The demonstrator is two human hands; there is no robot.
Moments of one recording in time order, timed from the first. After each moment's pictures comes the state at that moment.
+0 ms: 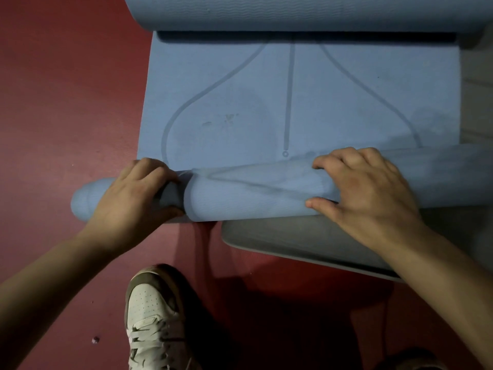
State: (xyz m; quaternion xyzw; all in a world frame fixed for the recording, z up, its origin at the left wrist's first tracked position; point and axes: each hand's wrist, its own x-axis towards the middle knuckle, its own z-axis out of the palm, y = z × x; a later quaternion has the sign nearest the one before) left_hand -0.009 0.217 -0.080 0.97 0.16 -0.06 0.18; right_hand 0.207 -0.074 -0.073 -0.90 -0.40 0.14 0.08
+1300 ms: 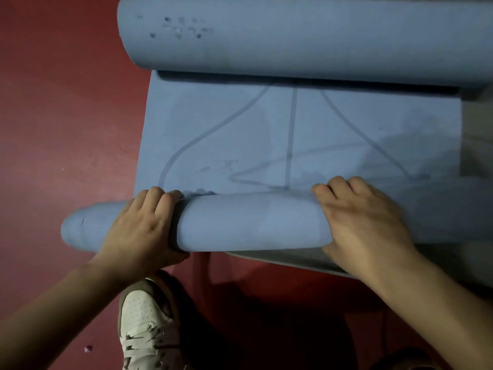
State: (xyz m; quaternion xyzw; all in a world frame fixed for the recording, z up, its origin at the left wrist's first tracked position) left_hand -0.019 0.183 -0.087 0.98 0.13 -0.15 0.09; right_hand 0.183 -0.086 -0.075 -0.88 -0.45 0.14 -0.07
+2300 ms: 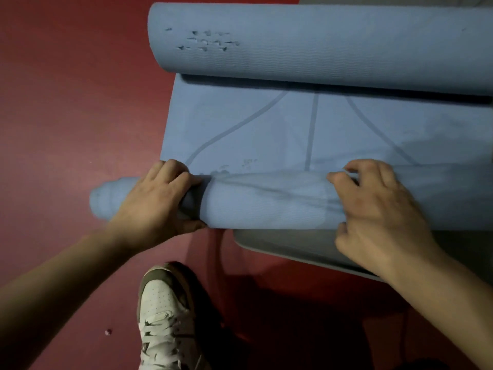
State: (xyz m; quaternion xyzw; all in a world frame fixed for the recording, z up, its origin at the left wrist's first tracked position) left_hand -0.001 0.211 -0.076 0.98 0.09 -0.11 0.14; right_hand 0.186 -0.074 -0.062 -0.91 -0.39 0.16 0.02
